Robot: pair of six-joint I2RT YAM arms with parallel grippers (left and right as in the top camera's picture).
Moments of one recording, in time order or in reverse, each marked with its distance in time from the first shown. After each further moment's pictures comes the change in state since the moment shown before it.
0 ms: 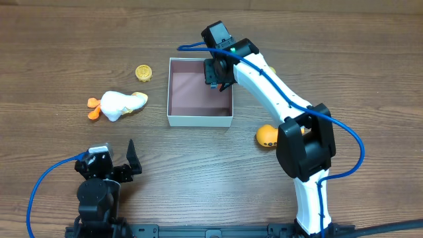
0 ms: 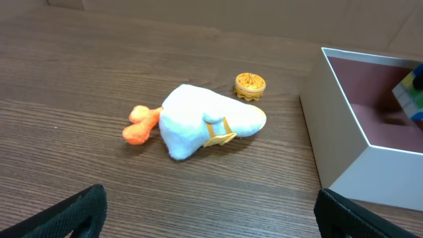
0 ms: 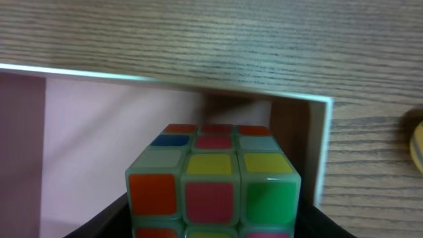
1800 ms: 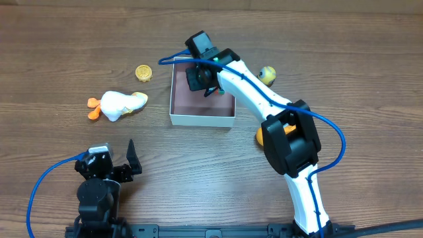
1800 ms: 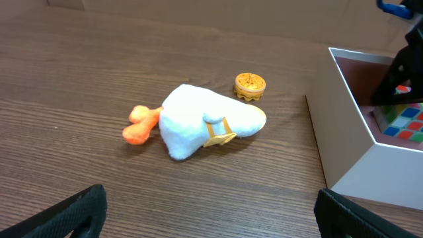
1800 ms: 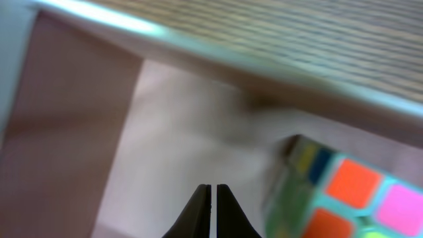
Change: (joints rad) left arm 0.000 0.000 0.000 0.000 0.000 0.000; right arm 0.055 0.091 0.003 0.150 -0.122 -0.102
